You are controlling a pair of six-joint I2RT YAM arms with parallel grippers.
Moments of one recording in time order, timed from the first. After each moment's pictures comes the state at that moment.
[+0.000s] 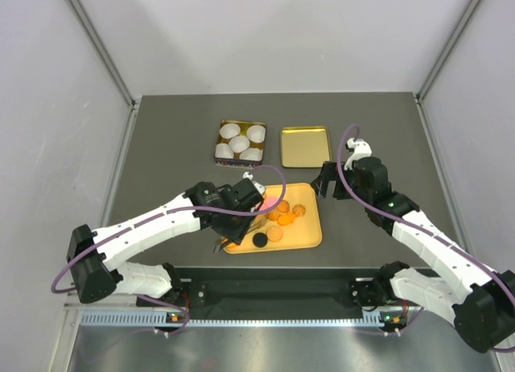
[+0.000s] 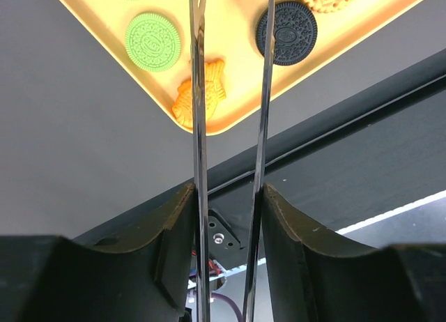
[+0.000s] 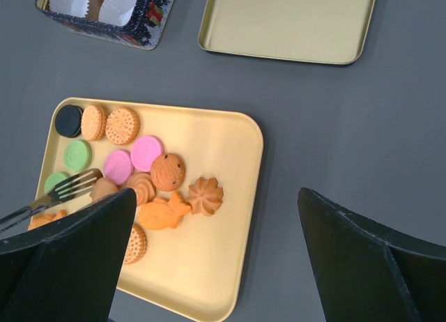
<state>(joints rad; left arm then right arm) -1.01 1.28 1.11 -1.10 -0.15 -0.44 0.47 0.97 0.67 -0.21 -0.01 0.39</state>
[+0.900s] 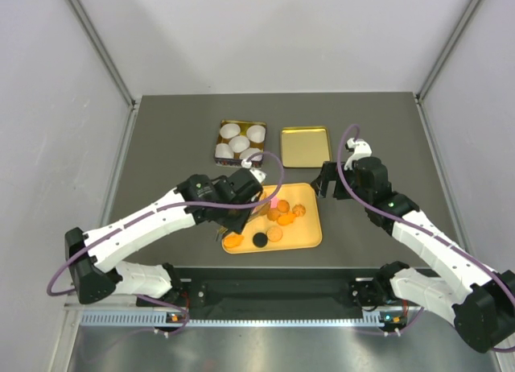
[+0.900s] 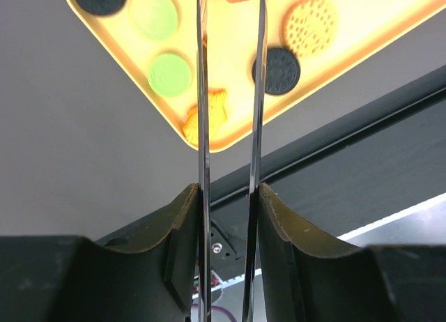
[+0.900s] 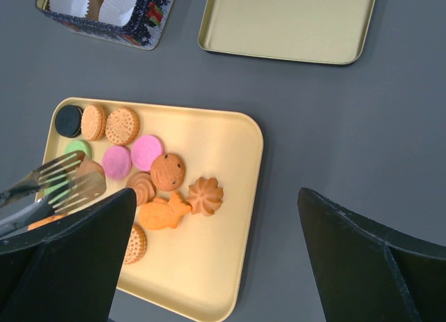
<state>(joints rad) -1.01 1.27 1.22 -1.13 -0.20 -0.44 0.47 0.97 0.67 -0.21 -0.01 0.39</state>
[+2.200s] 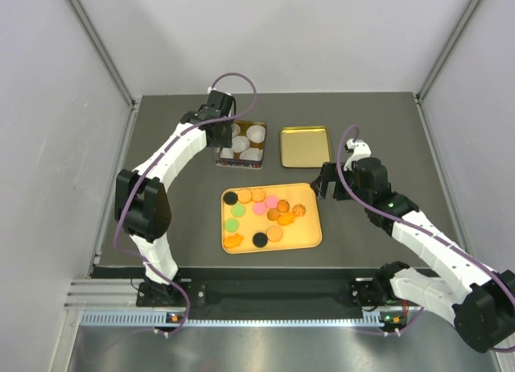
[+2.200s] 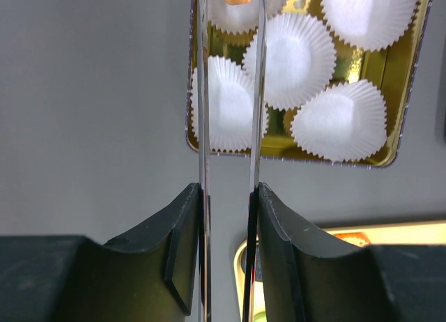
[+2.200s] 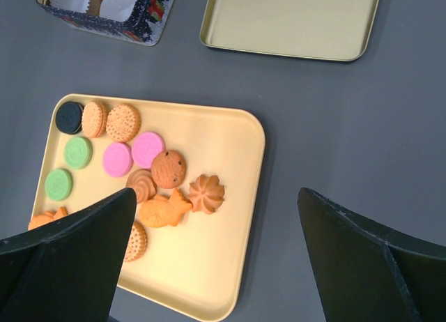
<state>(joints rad) -0.39 1.82 1.61 -0.72 -0.26 -0.26 0.47 0.97 0.66 -0.21 -0.02 0.39</state>
